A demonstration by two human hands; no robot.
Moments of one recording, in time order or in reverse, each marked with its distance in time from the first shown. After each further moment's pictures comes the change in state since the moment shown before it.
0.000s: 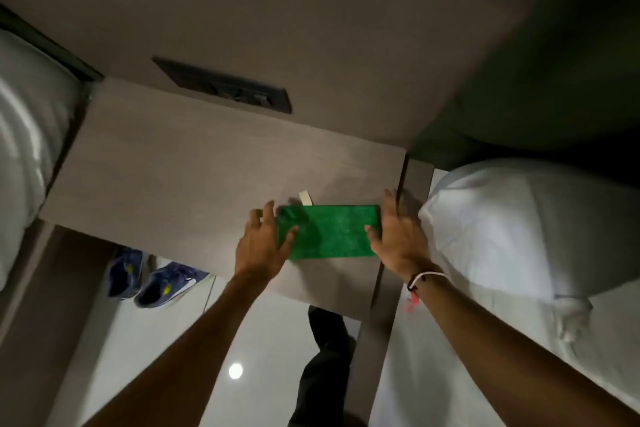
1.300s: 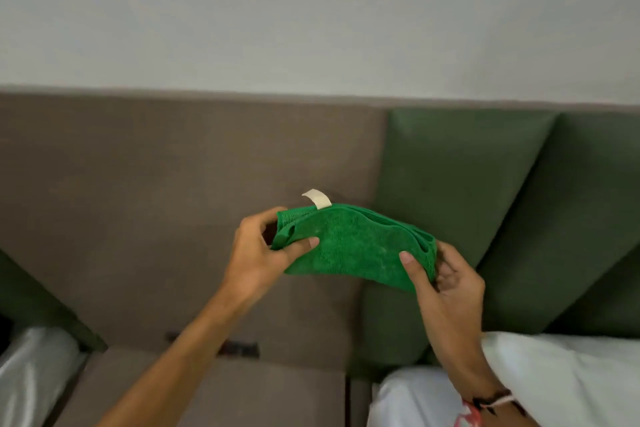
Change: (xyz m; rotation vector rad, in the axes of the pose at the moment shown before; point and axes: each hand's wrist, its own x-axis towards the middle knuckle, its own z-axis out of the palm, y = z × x) left_hand -0.134 0.311 -0.387 -0.753 0.237 0.825; right_hand -0.175 -0.109 -0.412 1.185 0.946 -0.514
